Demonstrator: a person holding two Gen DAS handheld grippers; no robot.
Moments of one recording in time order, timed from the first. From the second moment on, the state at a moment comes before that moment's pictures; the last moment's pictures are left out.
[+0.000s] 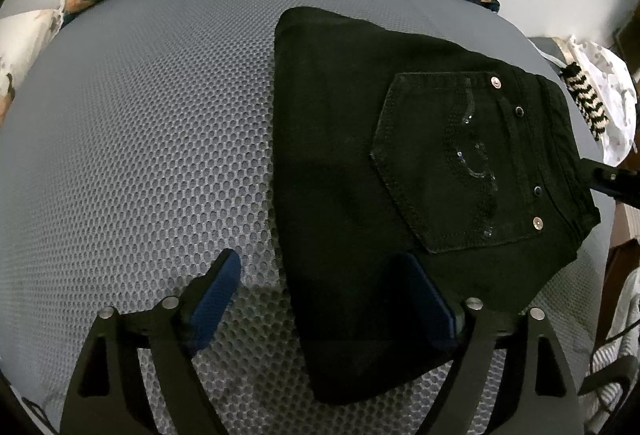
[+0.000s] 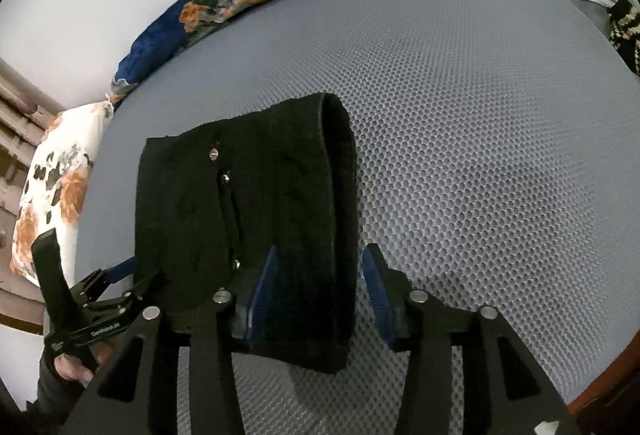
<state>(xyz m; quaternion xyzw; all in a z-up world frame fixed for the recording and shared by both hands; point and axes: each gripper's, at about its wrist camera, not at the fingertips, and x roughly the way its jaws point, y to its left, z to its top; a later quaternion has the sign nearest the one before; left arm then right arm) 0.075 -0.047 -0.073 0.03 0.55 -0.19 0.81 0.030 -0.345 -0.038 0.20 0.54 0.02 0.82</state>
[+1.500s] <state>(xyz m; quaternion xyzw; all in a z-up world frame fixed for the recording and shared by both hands) 0.152 -0.006 -0.080 -0.19 0.59 -0.31 0.72 0.069 -0.403 -0.120 0.39 0.54 0.26 0.69</state>
